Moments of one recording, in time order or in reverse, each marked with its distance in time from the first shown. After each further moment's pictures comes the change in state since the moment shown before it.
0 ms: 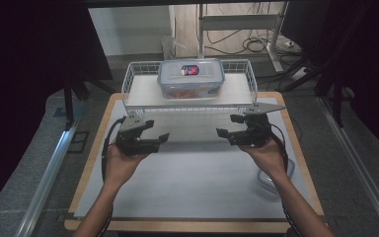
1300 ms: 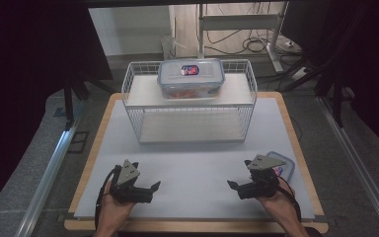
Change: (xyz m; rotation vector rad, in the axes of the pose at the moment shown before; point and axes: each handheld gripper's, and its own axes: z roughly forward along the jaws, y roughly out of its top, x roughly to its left) left arm -0.035 -0.115 -0.013 0.127 0.078 -0.021; right arm 0.037 -0.125 -0.020 0.184 -0.073 -0.049
